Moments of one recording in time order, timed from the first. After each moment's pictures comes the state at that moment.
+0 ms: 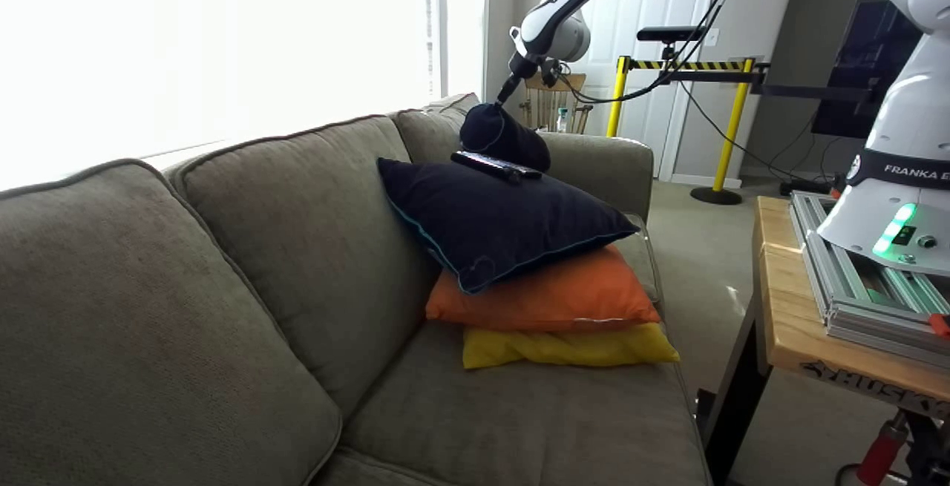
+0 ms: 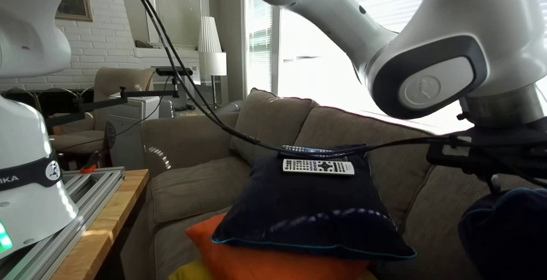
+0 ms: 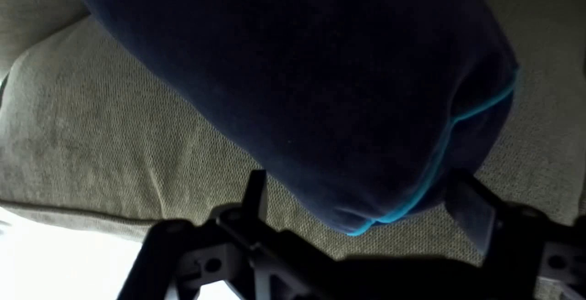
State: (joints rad) arm -0.46 0.86 0.13 -1.38 0.09 2.86 -0.78
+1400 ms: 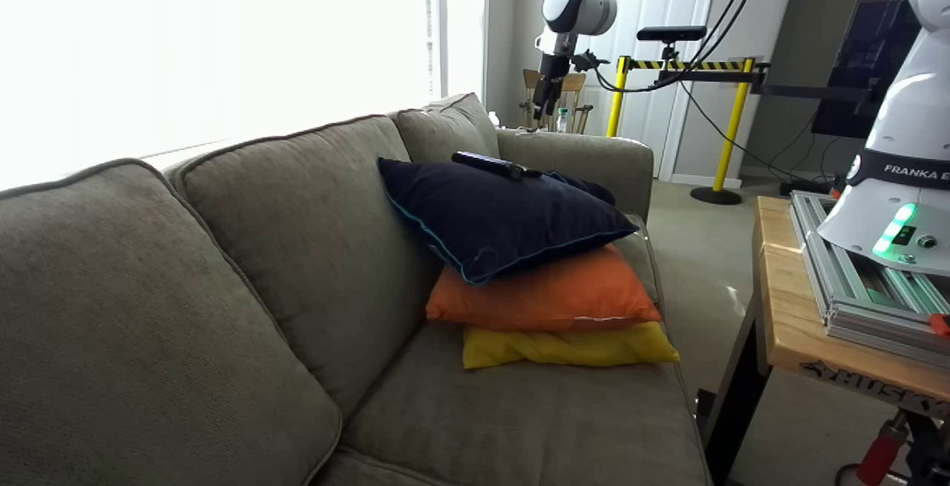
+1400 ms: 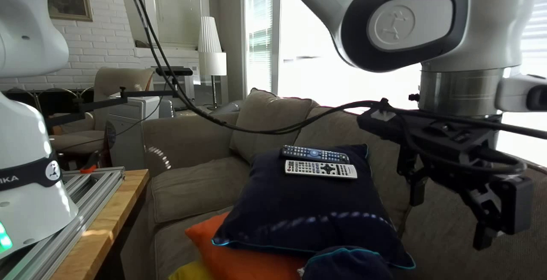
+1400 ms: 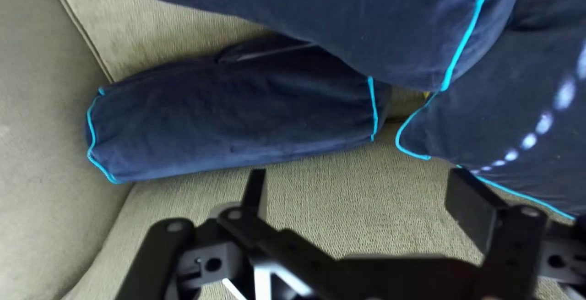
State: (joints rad) arm -0.37 0.62 -0.04 -1.65 0.08 2.42 -0.49
